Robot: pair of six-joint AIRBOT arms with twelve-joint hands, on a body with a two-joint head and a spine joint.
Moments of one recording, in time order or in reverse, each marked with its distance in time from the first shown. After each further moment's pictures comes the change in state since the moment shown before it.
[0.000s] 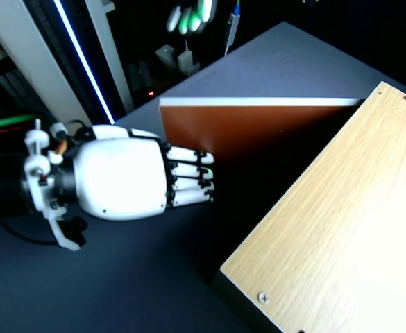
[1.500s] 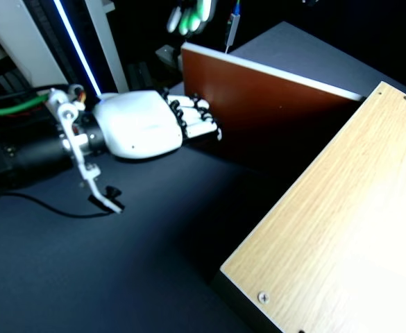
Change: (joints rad) left arm 0.000 0.000 0.000 -0.001 -0.002 0.000; right arm -0.041 -0.085 -0.063 0.092 0.133 -0.237
